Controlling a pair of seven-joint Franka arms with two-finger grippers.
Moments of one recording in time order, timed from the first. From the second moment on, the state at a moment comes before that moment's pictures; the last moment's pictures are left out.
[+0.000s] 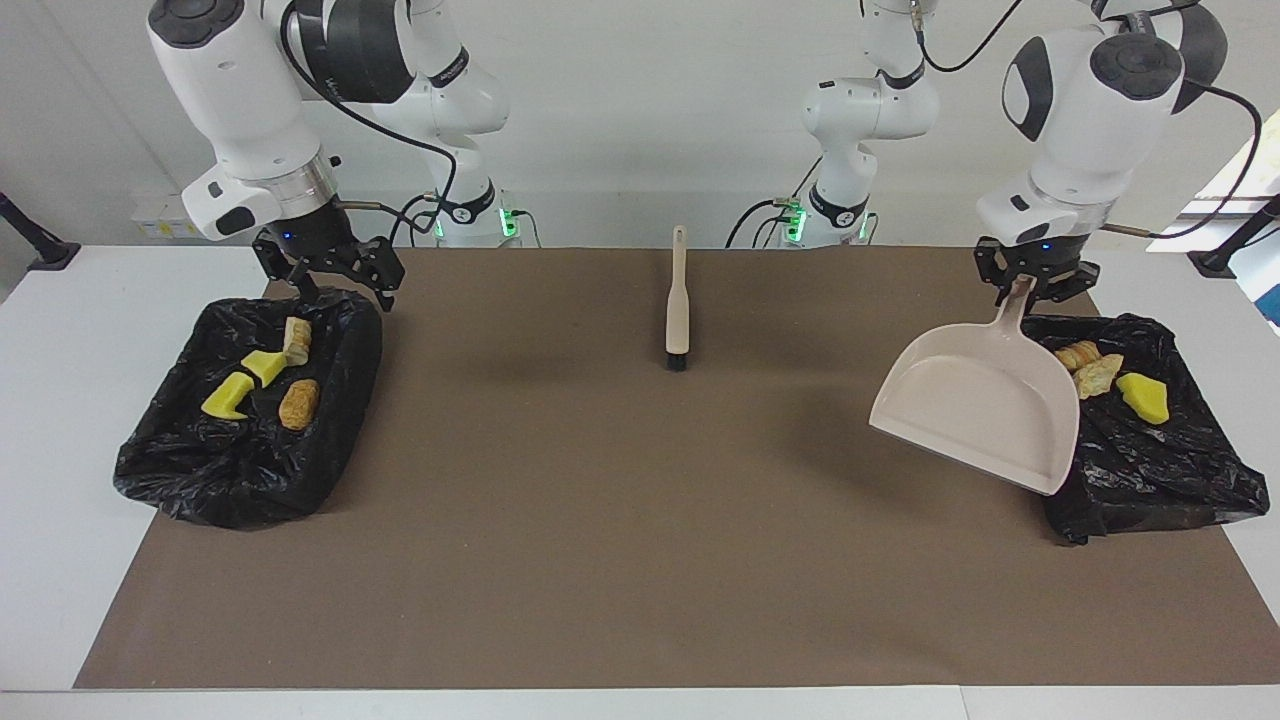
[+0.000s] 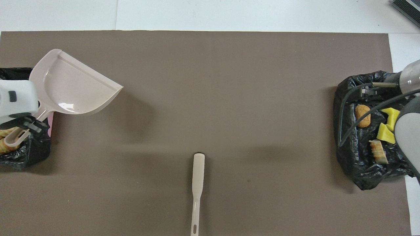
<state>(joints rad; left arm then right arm) -0.12 -0.07 0.00 -1.82 0.18 1.71 0.43 -0.05 0.03 0.07 -1.62 -0.02 1.66 0.14</state>
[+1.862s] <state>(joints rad) -0.62 0.50 0.01 -1.53 -0.02 2.07 -0.49 0.04 -0.06 -0.02 -1.61 -0.01 1.58 0.14</state>
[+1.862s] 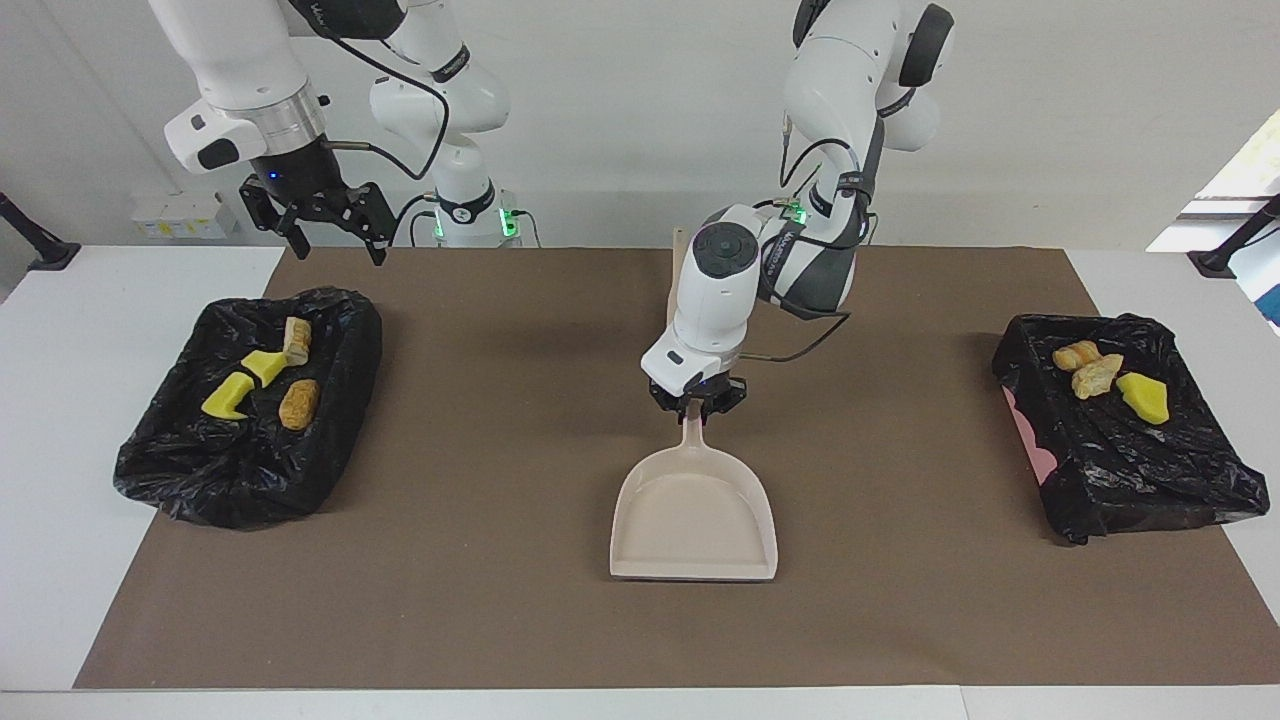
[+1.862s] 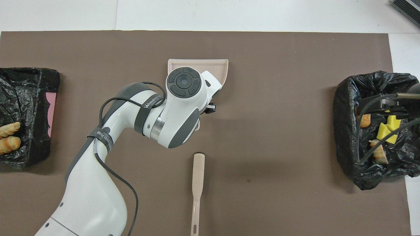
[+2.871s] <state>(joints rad) -0.62 0.48 0.02 -1.53 -0.01 2.07 -0.50 0.03 -0.06 -0.03 -1.61 -0.01 1.58 0.14</state>
